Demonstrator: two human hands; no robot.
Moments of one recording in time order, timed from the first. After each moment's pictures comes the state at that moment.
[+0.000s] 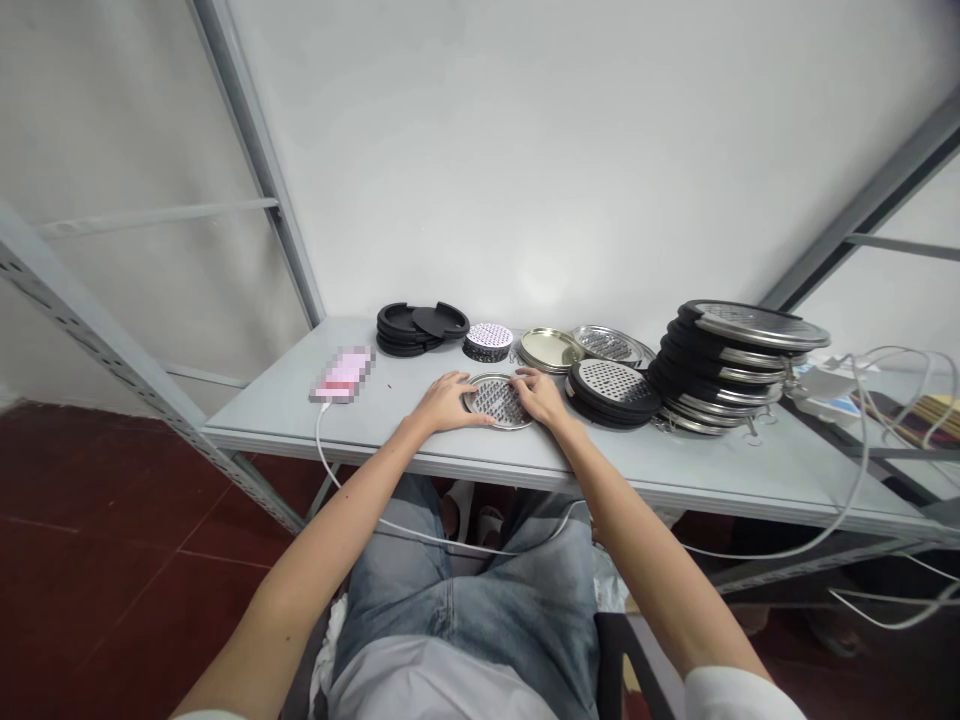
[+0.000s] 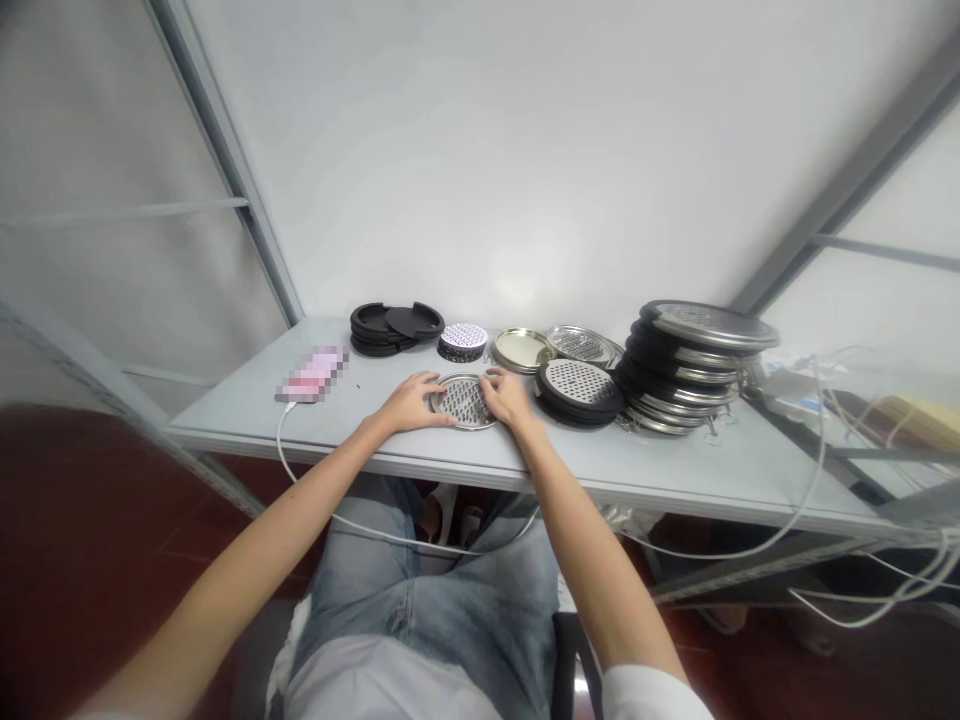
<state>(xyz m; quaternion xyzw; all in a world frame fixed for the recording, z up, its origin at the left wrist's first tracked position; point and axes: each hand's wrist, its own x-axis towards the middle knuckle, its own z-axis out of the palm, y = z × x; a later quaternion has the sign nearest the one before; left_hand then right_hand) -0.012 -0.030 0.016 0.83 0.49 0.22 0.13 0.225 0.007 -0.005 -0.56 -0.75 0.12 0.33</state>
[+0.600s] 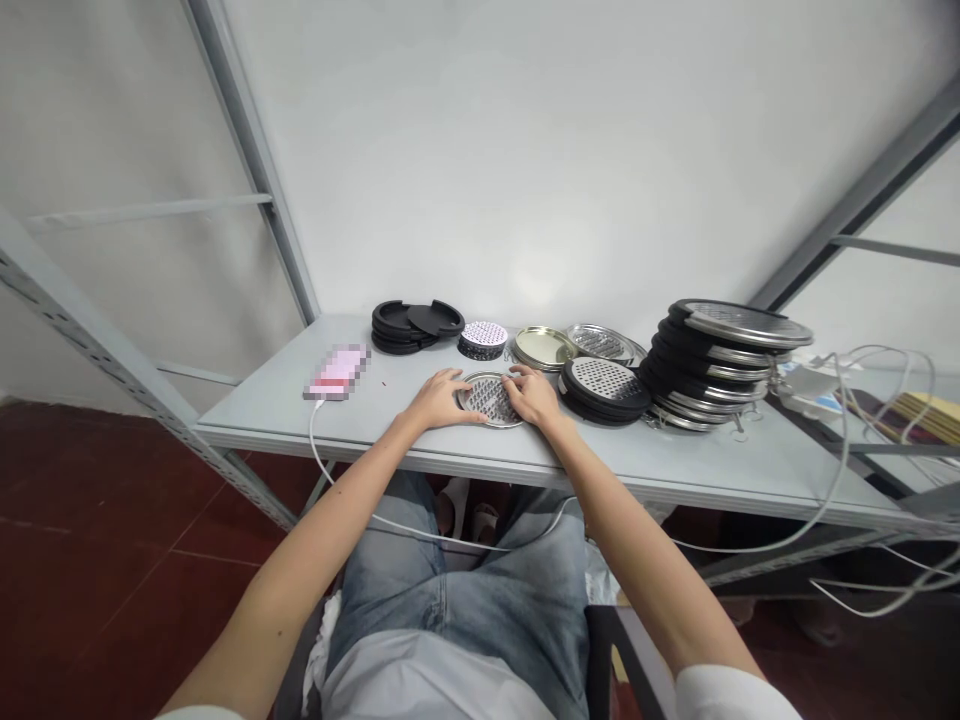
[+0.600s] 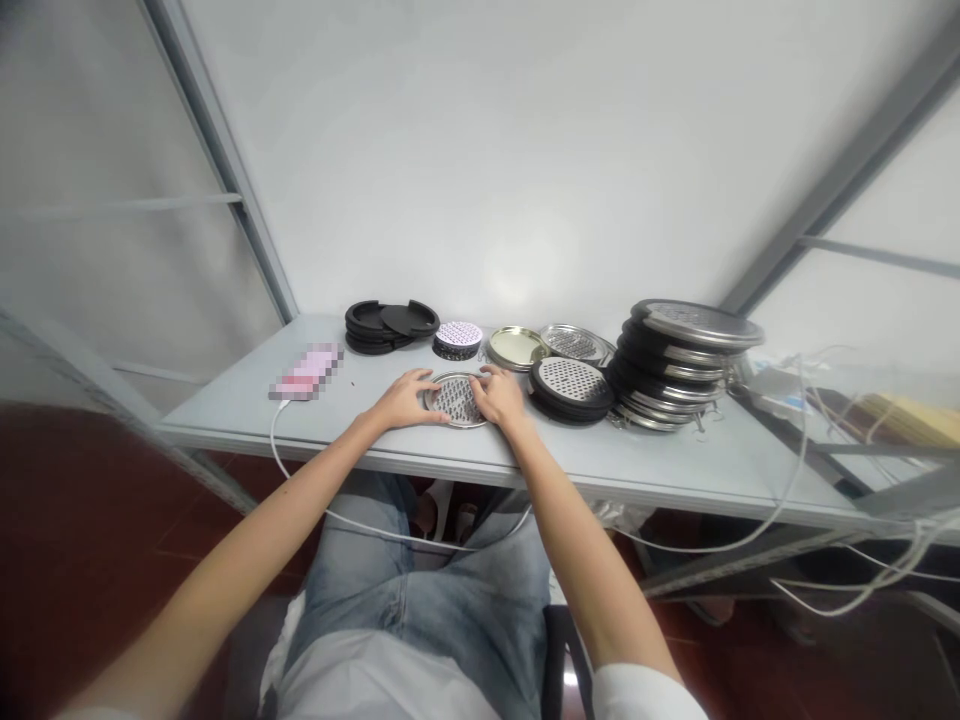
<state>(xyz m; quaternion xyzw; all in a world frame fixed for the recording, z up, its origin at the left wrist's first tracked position) -0.013 -0.032 0.018 0.83 0.49 0.23 0.14 0.219 -0.013 0.007 -0.57 -0.76 0.06 0.29</state>
